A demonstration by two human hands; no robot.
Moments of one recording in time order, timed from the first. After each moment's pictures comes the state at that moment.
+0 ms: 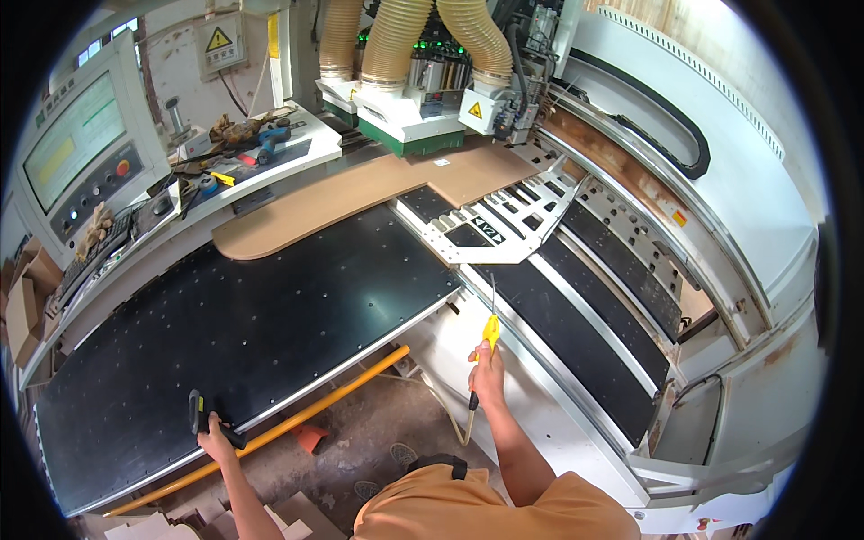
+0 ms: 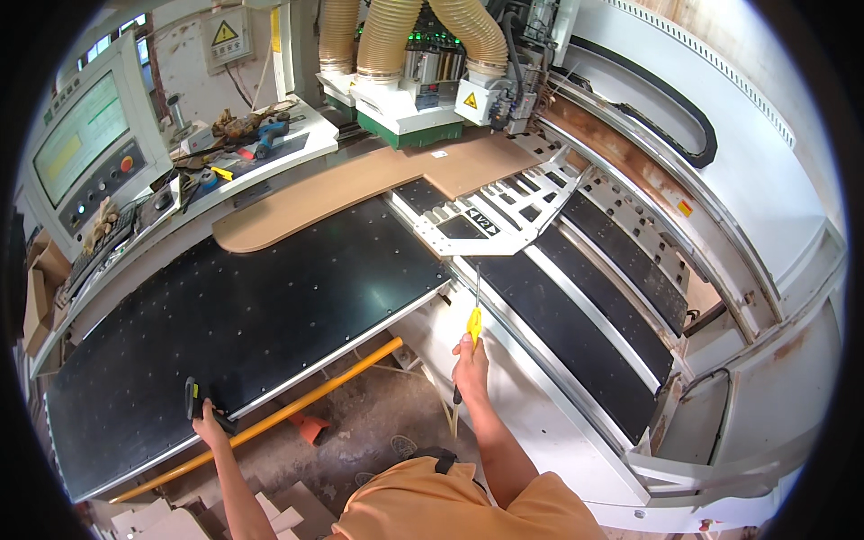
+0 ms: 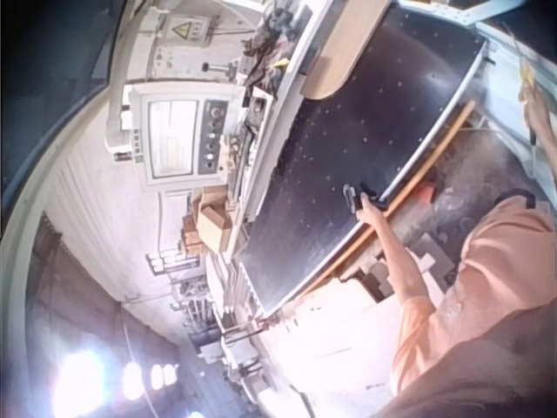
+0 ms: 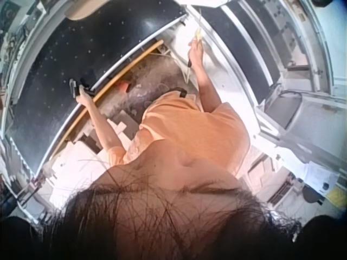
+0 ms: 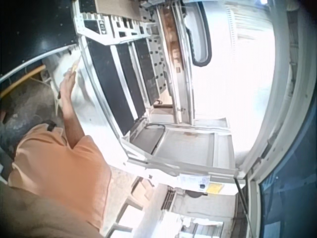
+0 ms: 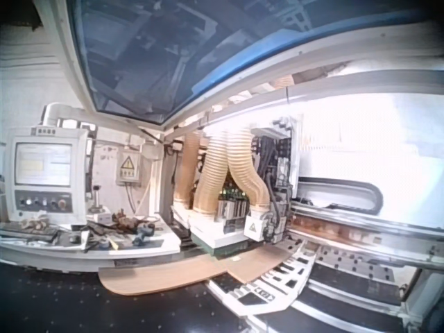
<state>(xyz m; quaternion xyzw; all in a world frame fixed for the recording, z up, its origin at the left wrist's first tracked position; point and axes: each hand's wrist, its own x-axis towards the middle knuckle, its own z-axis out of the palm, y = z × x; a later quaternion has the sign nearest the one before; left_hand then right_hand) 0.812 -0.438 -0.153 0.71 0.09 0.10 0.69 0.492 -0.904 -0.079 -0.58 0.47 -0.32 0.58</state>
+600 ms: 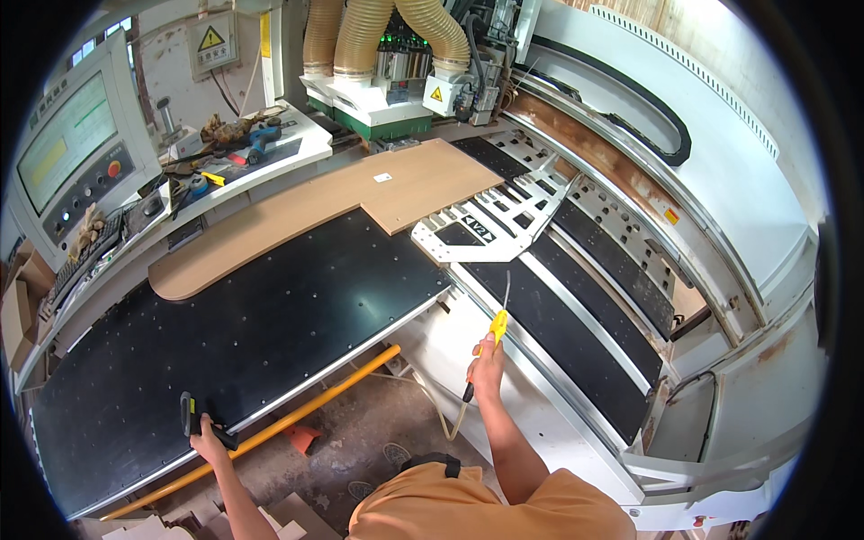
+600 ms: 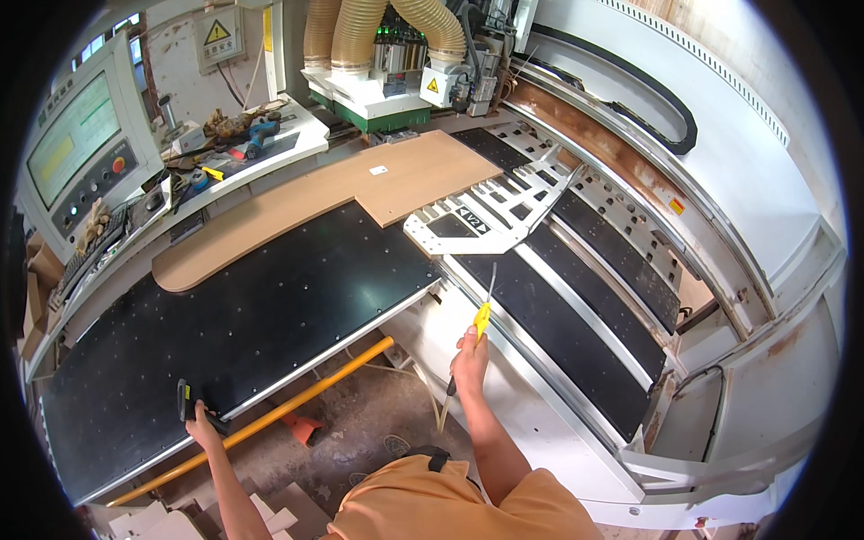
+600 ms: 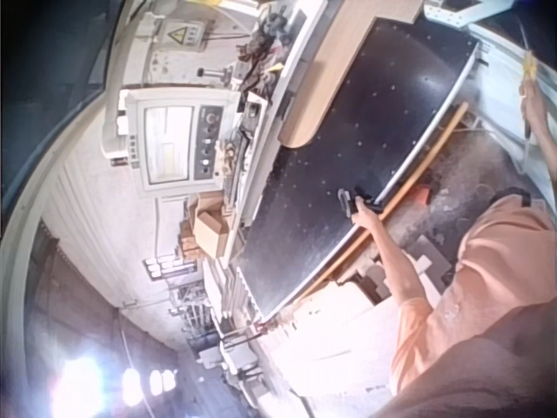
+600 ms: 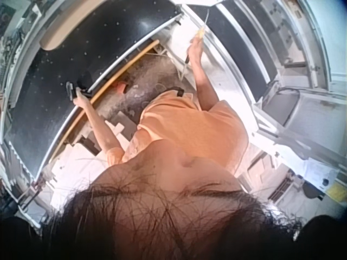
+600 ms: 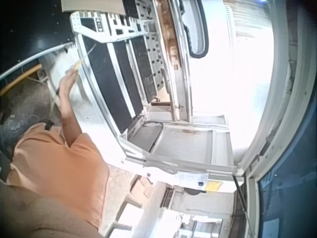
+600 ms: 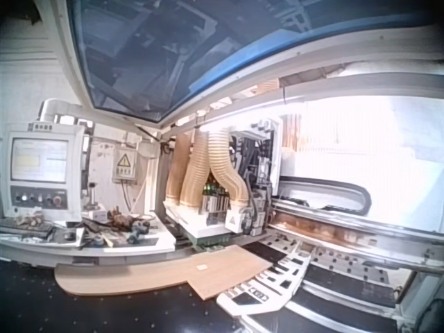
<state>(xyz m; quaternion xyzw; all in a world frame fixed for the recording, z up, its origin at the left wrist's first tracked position) 0.807 -0.440 -0.165 0.71 0.10 0.12 0.69 0.485 -0.921 -0.079 -0.54 0.49 -0.41 0.55</state>
